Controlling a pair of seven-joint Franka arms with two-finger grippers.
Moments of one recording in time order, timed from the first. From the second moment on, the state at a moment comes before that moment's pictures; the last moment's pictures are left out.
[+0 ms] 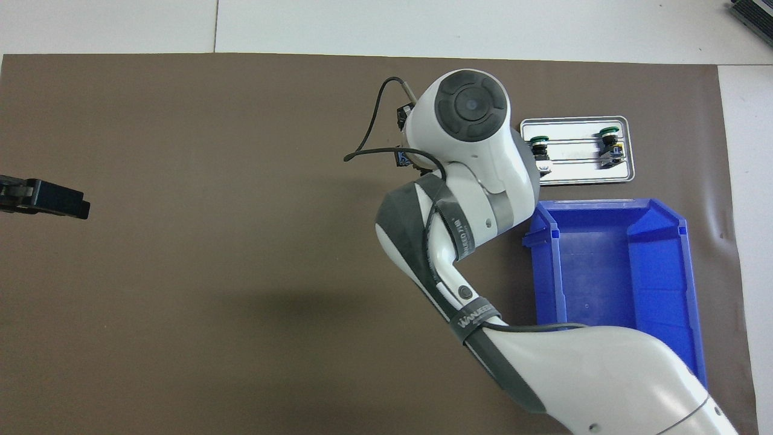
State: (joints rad) left arm -0.09 -0.04 0.03 -1.56 -0.02 1.50 0.10; right arm 0.55 0.53 -0.06 -1.36 -0.01 2.09 1.68
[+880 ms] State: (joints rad) left arm -0.10 -0.04 0.03 -1.56 -0.02 1.54 0.26; right arm 0.75 0.67 -0.06 -1.39 -0.11 2.22 2.37
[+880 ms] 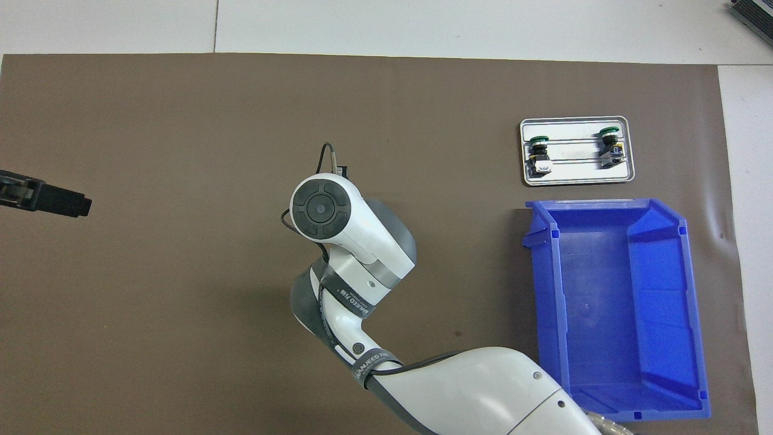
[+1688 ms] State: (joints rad) left arm -0.10 -0.03 0.02 -1.58 -0.10 1.64 0.76; right arm 0.78 0.66 -0.06 -1.50 -0.17 2.34 2.33
